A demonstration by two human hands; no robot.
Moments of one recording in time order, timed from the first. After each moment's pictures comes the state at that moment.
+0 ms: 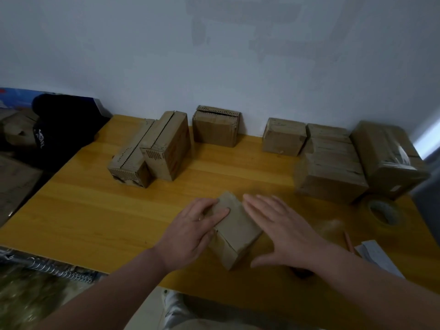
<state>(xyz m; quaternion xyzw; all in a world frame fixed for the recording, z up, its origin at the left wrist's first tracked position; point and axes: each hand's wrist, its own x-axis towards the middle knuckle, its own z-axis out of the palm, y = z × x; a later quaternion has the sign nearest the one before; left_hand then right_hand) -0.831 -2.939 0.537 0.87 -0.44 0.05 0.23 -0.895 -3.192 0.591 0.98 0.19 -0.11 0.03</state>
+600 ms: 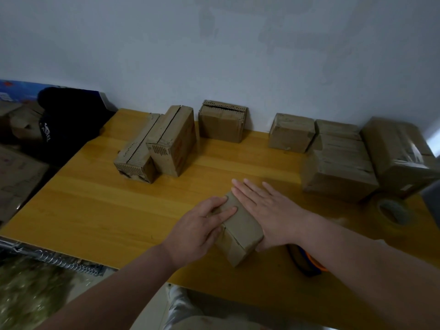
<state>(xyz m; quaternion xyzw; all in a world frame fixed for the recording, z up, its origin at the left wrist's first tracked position) -0.830 -2.938 0.530 0.85 -0.44 0.04 0.27 -0.847 -3.166 0.597 0.95 0.25 -0.19 0.07</state>
